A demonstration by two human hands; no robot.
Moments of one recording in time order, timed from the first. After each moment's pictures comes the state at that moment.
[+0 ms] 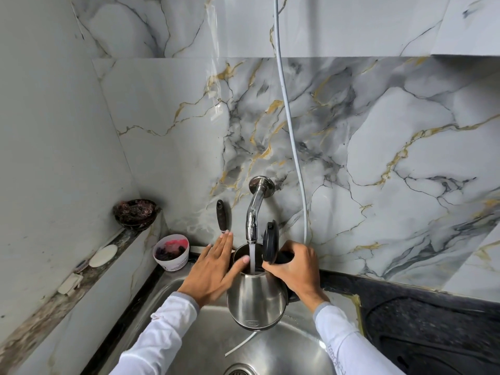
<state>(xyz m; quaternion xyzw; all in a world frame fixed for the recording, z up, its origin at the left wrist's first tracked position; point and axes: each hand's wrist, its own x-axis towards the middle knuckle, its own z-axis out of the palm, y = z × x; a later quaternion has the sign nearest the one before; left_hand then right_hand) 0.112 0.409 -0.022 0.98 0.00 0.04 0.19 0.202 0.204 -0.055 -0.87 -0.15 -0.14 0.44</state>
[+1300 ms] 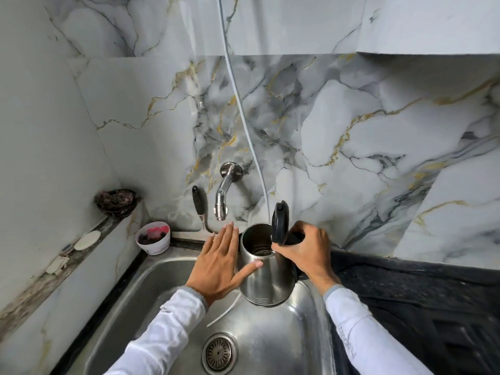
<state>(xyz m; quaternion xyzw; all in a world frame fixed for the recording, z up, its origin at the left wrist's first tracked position) 0.066 0.312 -0.011 0.99 -0.03 0.09 0.03 0.162 0.103 -0.017 -0.88 -0.12 -0.21 0.42</state>
